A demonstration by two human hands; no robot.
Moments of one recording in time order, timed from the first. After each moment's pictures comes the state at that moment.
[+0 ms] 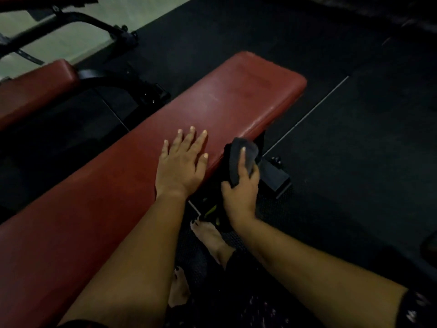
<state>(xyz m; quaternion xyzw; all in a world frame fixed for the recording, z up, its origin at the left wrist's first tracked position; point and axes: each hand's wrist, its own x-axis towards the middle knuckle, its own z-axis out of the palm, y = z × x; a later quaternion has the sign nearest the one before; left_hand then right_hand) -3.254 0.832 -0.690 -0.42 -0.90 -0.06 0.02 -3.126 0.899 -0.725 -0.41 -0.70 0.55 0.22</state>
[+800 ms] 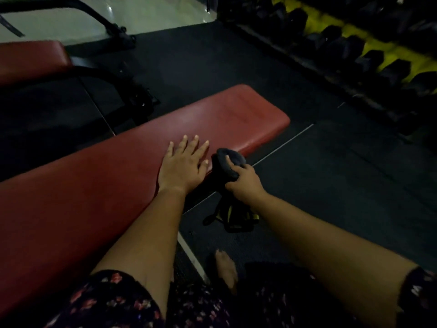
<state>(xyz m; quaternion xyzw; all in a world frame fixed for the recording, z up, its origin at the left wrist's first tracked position) -3.256 0.834 -0.691 -0.43 -0.90 -0.07 0.01 -3.117 0.947 -0.659 -0.34 -0.86 0.39 -0.01</state>
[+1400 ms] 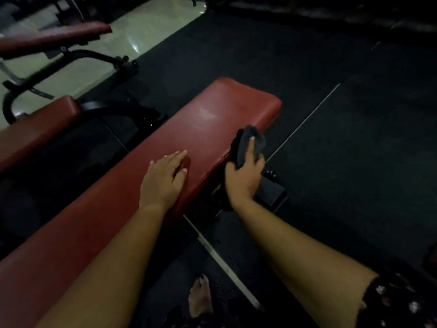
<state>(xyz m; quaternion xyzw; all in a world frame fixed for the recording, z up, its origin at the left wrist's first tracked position) -3.259 0.857 -0.666 -0.40 -0.90 -0.14 -0.03 -3.146 0.990 -0.703 -0.50 -0.63 0.54 0.27</state>
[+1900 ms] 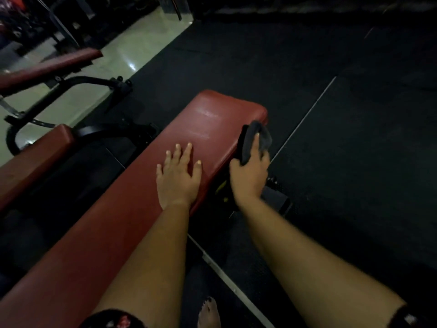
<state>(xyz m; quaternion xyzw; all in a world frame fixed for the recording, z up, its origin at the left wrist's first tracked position) -3.262 0.959 -0.691 -0.34 -0.94 -0.05 0.02 -3.152 1.058 -0.709 -0.53 -0.59 0.55 0.28</state>
